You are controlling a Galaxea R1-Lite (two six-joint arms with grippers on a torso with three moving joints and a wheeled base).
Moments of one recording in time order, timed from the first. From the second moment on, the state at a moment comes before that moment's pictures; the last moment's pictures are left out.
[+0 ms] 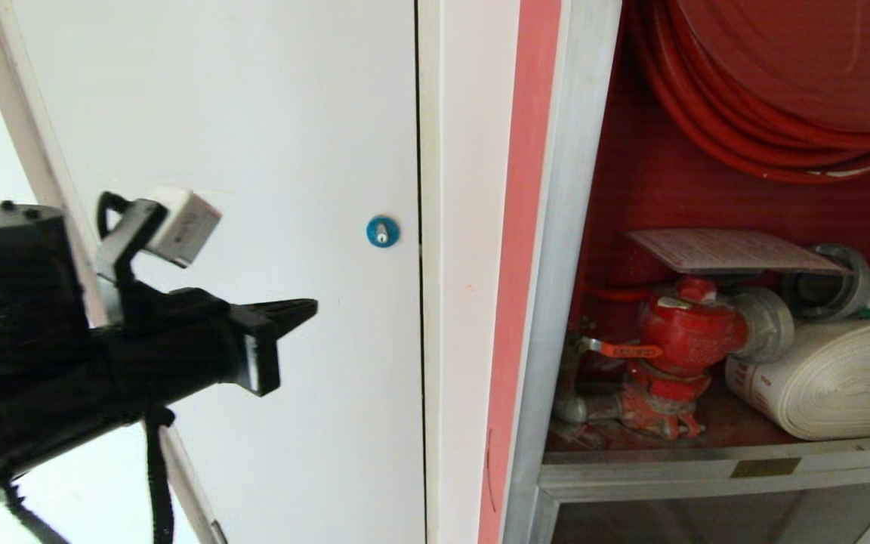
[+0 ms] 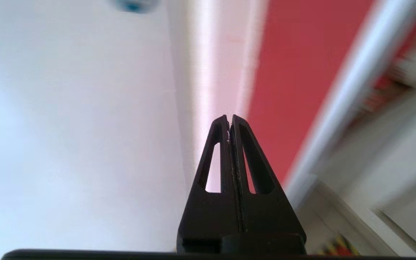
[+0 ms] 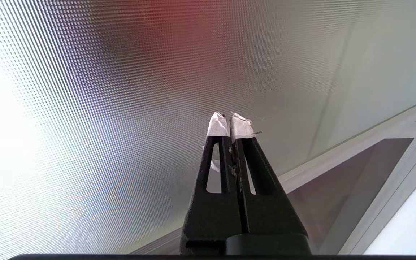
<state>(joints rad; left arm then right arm) -0.47 1.31 -0.69 -0.49 -0.09 -0.05 -0.01 0.00 0.00 0.00 -0.02 0.02</state>
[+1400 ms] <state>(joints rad) -0.02 0.17 -0.36 -0.05 -0.03 0.05 -0.01 0.00 0.00 0.00 -0.02 0.03</state>
